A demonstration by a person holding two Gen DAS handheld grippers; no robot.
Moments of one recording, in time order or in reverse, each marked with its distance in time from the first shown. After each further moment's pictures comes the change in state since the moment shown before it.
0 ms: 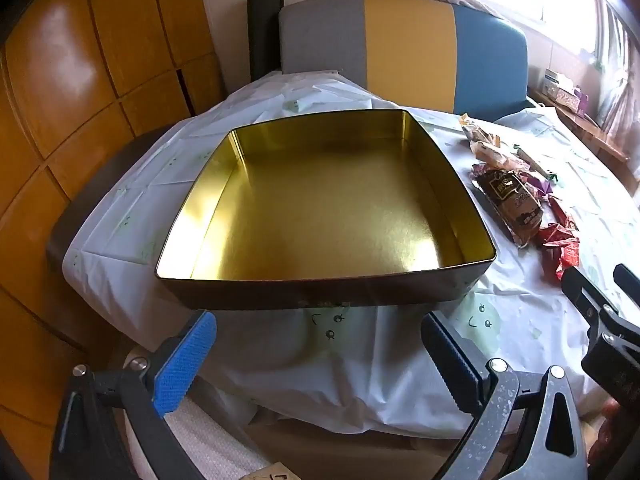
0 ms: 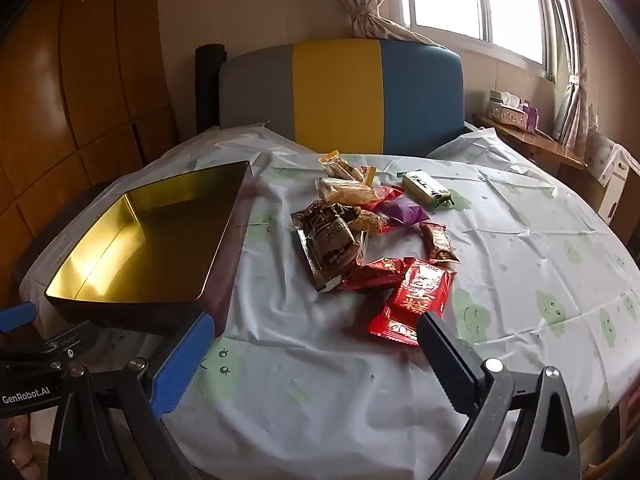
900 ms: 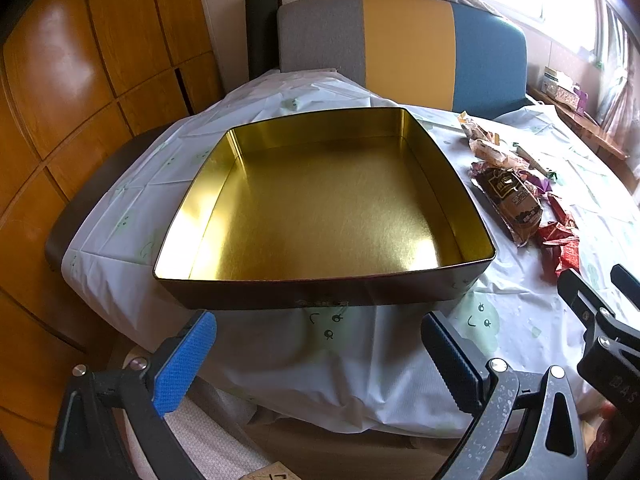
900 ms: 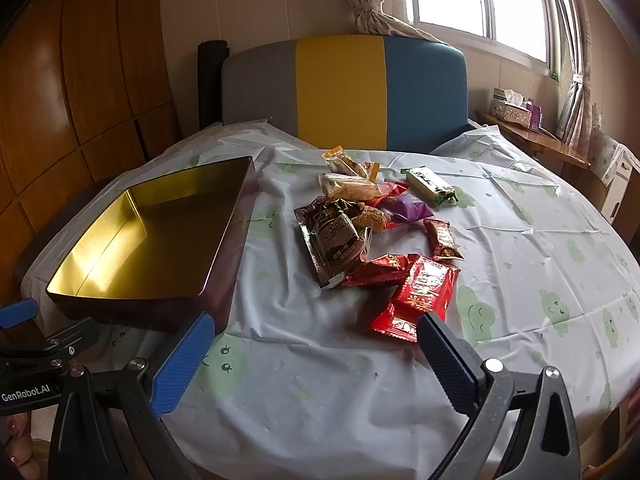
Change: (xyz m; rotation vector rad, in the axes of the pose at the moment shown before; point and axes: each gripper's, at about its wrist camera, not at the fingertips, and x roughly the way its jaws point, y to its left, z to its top) left arm 0.001 -0.003 0.001 0.006 0.008 0.002; right arm 0.003 0.001 0.000 -0.007 0.008 0.008
